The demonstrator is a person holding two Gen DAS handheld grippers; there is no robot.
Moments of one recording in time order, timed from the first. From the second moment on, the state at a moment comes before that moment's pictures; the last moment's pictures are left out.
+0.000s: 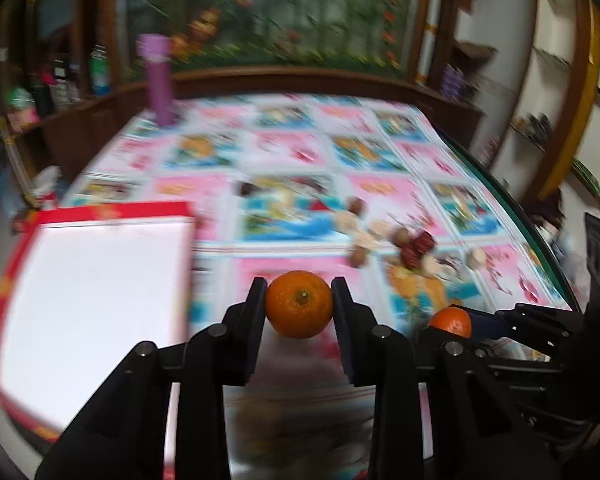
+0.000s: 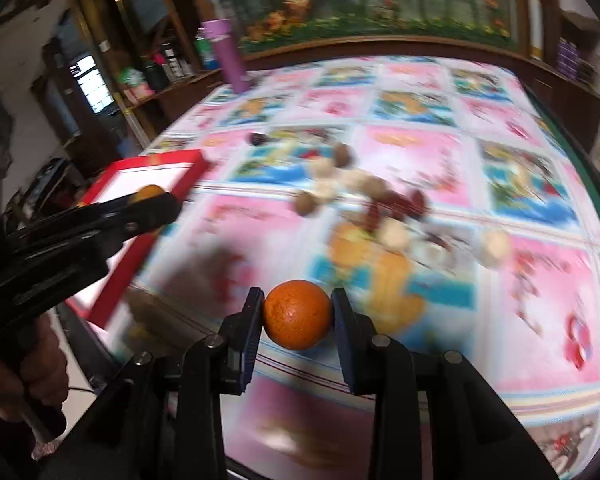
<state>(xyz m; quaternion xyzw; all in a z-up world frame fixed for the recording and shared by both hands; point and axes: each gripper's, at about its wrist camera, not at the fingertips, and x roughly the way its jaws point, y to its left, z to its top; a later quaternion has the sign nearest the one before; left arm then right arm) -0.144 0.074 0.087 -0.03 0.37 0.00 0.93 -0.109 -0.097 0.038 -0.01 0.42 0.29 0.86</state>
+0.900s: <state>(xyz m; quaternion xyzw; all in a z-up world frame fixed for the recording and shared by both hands) -0.205 0.235 0.029 -0.07 0.44 0.19 0.87 -0.136 0.117 0.011 -0.10 0.46 0.42 0.77</state>
